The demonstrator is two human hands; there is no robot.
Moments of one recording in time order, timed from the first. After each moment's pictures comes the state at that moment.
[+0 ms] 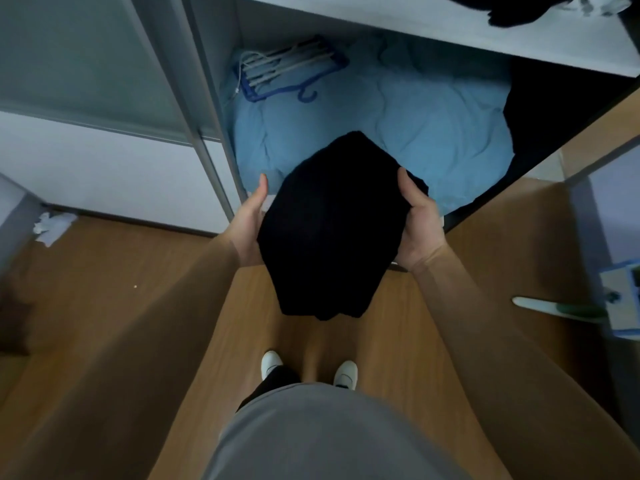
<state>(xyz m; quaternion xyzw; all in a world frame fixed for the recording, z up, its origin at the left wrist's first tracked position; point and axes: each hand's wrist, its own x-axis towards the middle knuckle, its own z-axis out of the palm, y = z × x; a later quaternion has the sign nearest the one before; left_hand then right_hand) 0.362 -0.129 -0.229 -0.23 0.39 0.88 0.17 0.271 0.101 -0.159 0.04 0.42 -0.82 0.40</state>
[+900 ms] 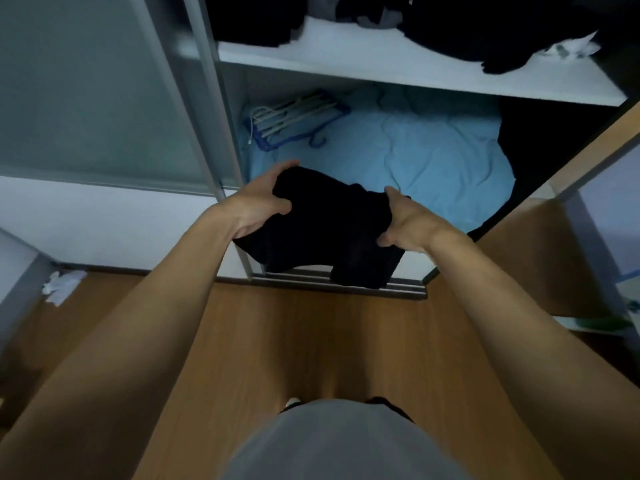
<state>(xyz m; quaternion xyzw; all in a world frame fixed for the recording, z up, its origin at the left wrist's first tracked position) 0.321 -0.231 -0.162 -0.11 0.75 0.64 0.07 0.238 0.029 -0.138 -0.15 0.93 -0.19 0.29</state>
